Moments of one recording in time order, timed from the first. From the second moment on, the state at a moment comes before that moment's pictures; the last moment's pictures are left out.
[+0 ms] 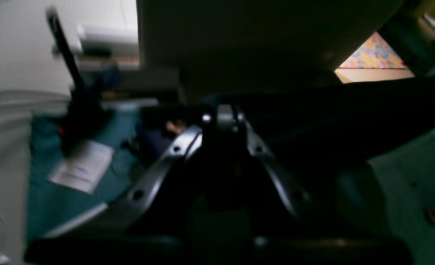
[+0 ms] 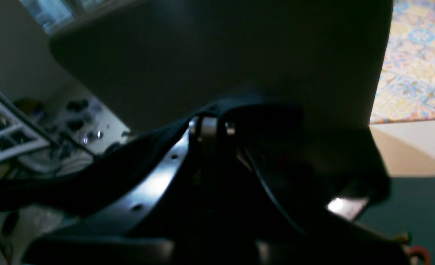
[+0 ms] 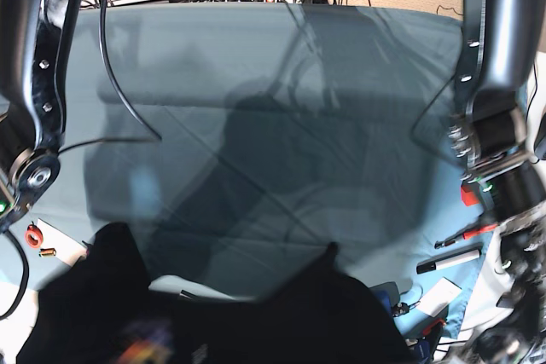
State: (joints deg) left arm -52.1 -14.6 -16.3 66.6 -40.3 -25.9 66.9; right arm 71.4 26.4 29.8 59.0 32.1 31.4 -72.6
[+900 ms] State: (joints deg) left arm 1.2 -17.1 -16.1 90.2 -53.5 -30.2 75.1; right arm 2.0 22.5 38.0 92.7 47.9 32.7 -78.7
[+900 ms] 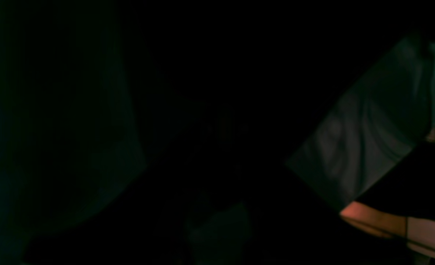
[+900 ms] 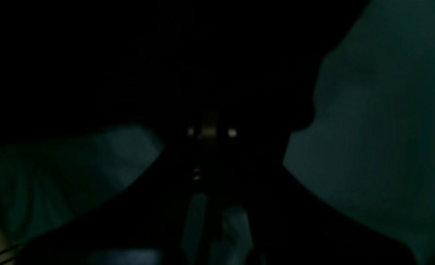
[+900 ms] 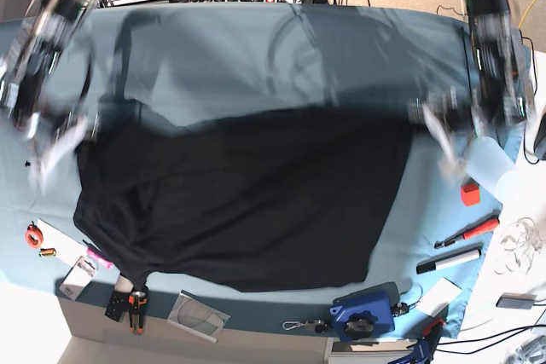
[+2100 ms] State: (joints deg) left arm 26.8 -14.4 -32.8 98.0 -61.6 -34.9 73.7; right arm -31.6 17.2 64.3 96.4 77.3 39.8 -78.4
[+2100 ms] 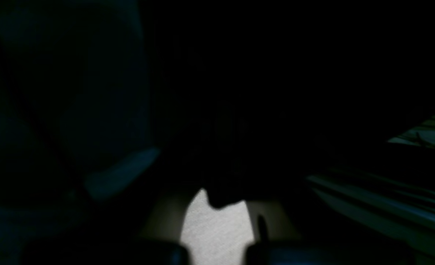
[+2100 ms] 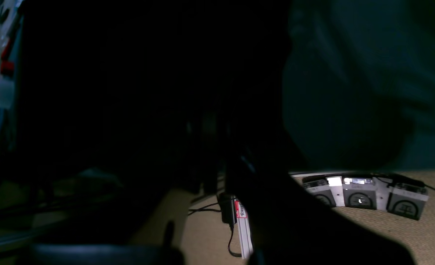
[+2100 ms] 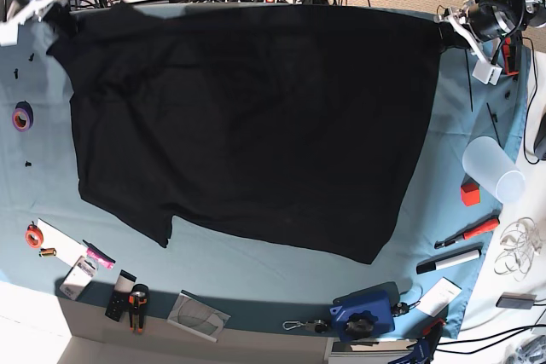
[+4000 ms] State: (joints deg) left arm 6.9 -12.2 -16.9 96.6 -30.0 -23.5 41.8; right arm -4.8 17.0 43.6 82.7 23.5 29.4 -47.9
